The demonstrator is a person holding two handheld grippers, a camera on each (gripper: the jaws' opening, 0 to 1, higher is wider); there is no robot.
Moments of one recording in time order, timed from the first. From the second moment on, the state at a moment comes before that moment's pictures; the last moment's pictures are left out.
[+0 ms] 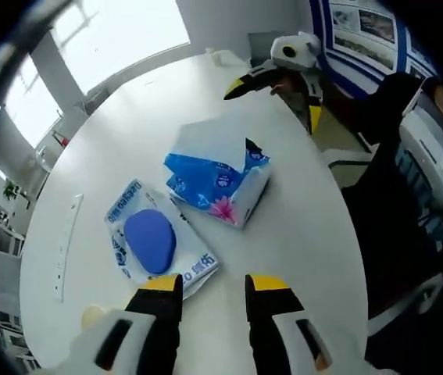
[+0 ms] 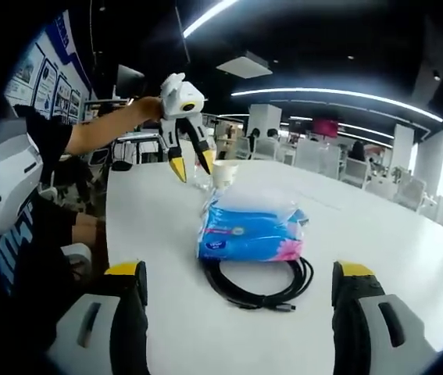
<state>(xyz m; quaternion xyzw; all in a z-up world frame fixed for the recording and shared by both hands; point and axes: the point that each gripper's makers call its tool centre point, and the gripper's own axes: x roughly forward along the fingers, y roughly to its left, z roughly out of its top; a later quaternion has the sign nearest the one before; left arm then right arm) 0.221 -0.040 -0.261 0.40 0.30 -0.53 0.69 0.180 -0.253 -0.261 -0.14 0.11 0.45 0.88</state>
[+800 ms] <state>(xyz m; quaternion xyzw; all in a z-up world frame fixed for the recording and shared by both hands) 0.208 -0.060 -0.279 0.36 0.30 -0.53 0.71 0.215 -0.242 -0.250 -0.14 0.10 0.46 0.87</state>
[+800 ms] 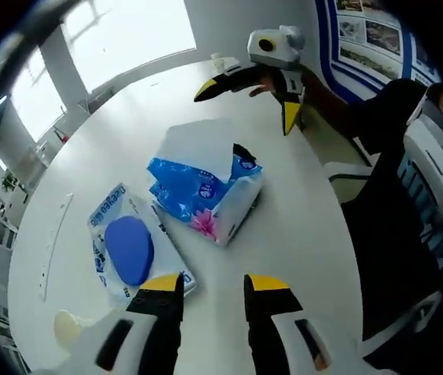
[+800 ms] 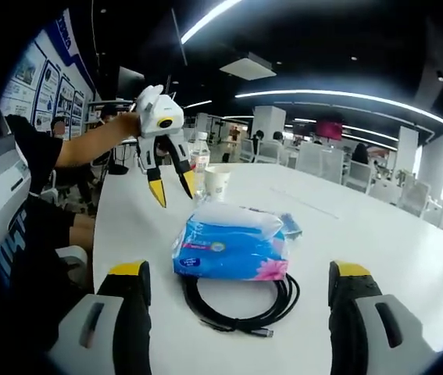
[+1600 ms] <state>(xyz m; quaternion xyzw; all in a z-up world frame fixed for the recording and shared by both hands) 0.208 -0.090 -0.282 0.35 0.27 -0.55 0.71 0.244 -0.229 -0.255 -0.13 0.12 0.46 0.87</state>
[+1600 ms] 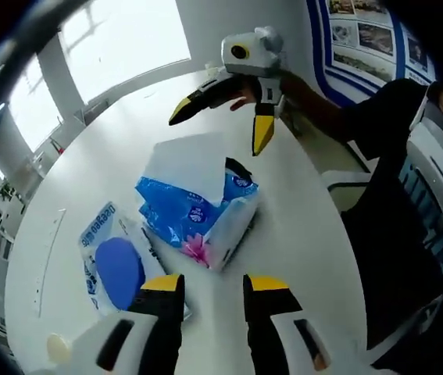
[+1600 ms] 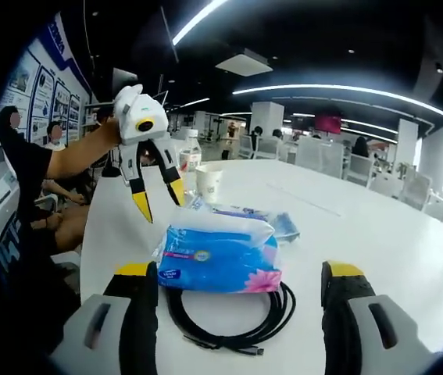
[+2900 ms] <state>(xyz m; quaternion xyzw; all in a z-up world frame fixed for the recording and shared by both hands) 0.216 -0.117 -0.289 0.34 0.24 -0.56 0.71 0.288 -0.210 -0.282 -0.08 0.17 0.47 0.86</state>
